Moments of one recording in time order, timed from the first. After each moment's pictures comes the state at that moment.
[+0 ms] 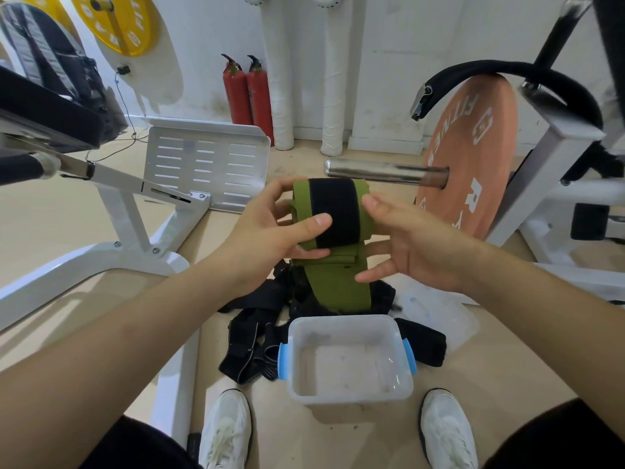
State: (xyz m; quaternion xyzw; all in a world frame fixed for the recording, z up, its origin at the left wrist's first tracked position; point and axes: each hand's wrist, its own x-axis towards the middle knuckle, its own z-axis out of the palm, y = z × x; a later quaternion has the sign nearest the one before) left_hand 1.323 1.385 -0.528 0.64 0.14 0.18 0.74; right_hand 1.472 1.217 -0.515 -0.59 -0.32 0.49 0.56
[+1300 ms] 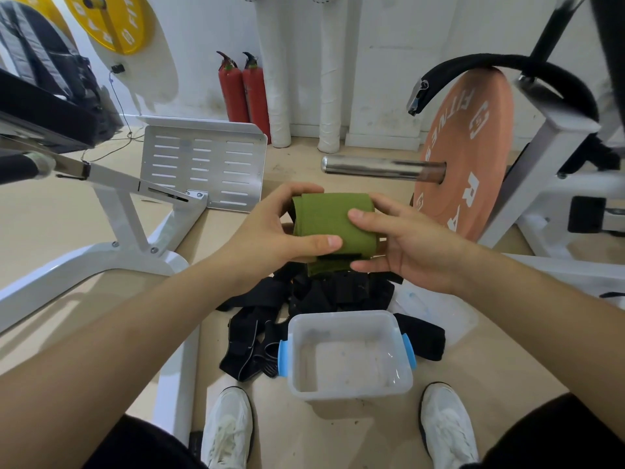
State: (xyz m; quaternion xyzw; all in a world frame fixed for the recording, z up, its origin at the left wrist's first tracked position) left_hand 1.320 1.380 -0.528 0.72 0.16 0.15 0.66; right_hand 1.470 1.222 -0.528 -0.56 -0.26 0.49 0.62
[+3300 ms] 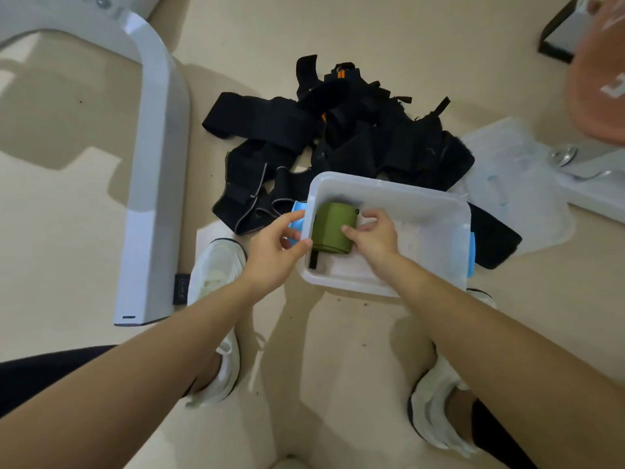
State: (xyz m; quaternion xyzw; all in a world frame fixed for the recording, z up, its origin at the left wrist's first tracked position) left_hand 1.269 1.379 -0.906 0.69 0.45 0.08 0.56; right_hand 1.453 1.287 -0.958 -0.86 -0.08 0.36 0.36
